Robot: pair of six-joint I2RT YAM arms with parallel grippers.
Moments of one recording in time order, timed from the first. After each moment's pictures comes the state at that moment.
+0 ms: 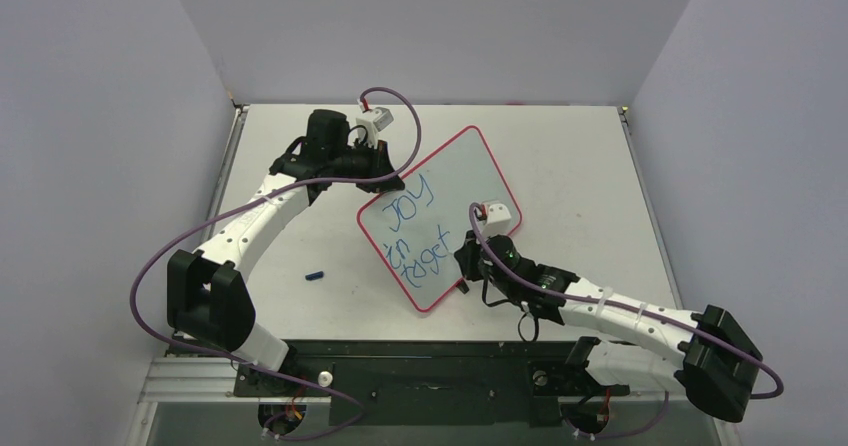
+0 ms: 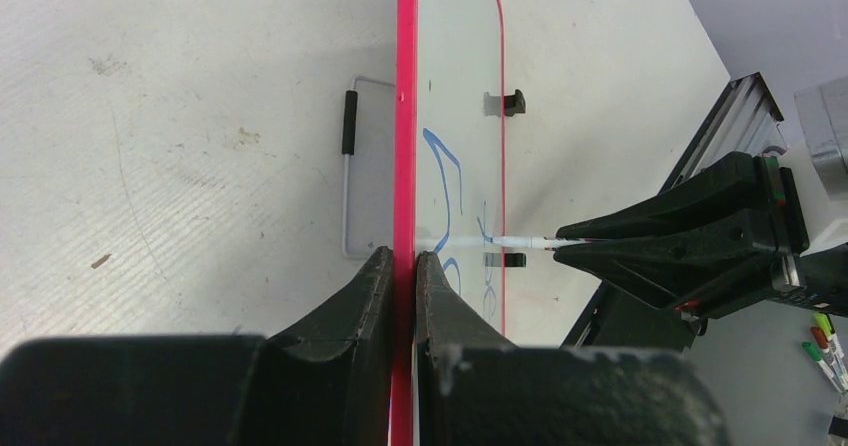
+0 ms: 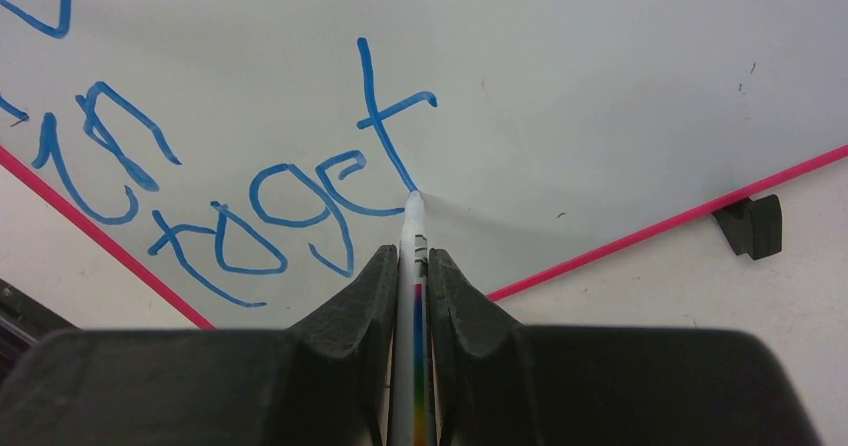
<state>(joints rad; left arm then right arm) -0.38 1.54 1.32 -0.43 0.61 -0.16 0.93 1.09 0.57 -0.02 0.33 0.52</state>
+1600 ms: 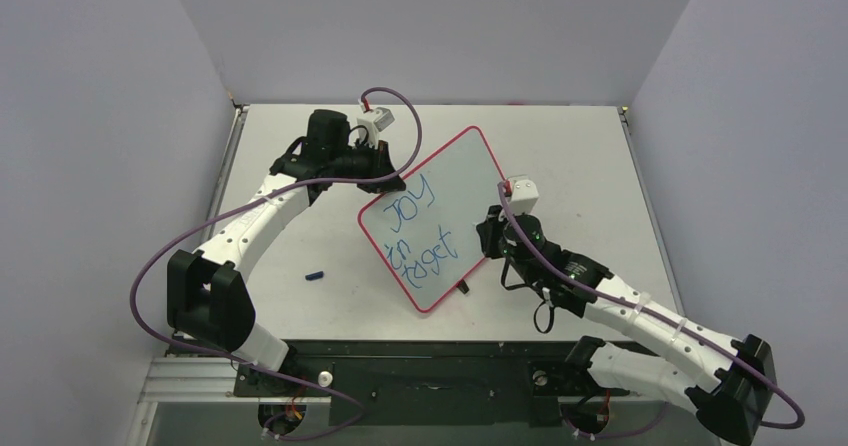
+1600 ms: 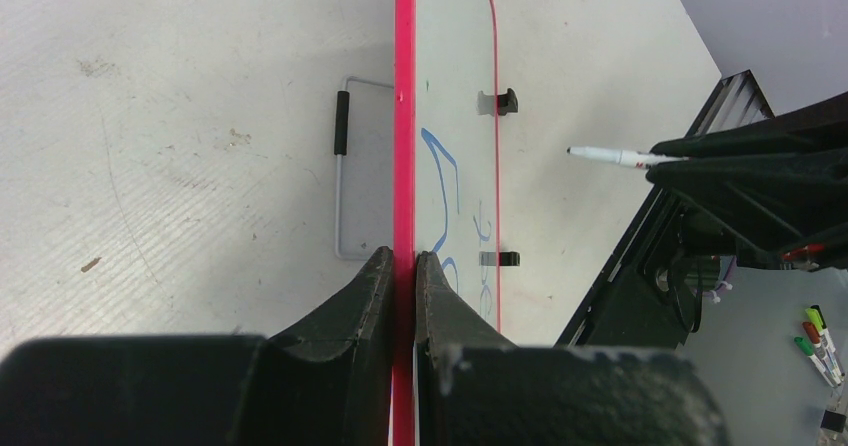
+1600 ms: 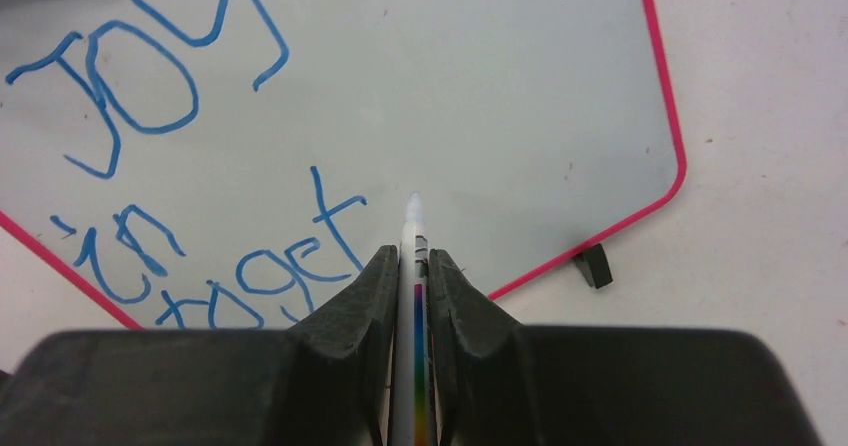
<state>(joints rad) -0.38 1.54 1.32 -0.43 0.62 -0.16 0.86 0.96 0.73 -0.25 0.42 0.42</state>
